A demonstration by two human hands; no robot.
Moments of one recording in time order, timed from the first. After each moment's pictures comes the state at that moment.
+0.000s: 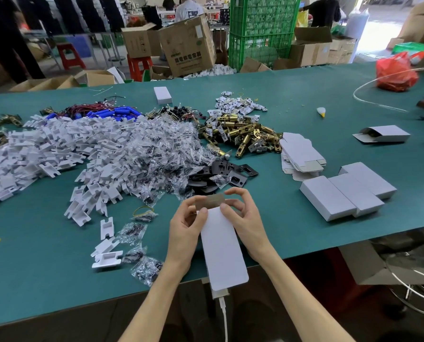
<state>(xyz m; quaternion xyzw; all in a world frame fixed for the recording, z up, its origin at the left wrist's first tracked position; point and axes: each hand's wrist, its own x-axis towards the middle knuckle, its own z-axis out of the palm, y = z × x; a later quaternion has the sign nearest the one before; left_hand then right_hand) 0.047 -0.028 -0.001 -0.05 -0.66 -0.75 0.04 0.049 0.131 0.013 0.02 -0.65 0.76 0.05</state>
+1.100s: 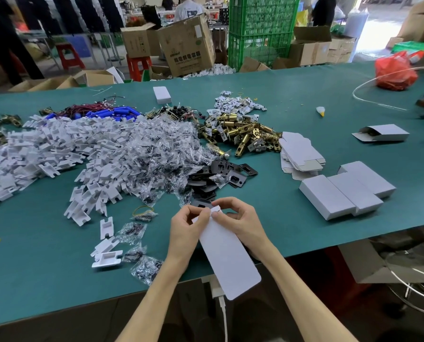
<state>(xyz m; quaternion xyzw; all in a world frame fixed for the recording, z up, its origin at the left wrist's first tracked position) 0.045 -0.027 0.002 0.01 -0.72 -0.69 0.02 0.048 0.134 0.012 0.04 -0.68 0.73 0.00</state>
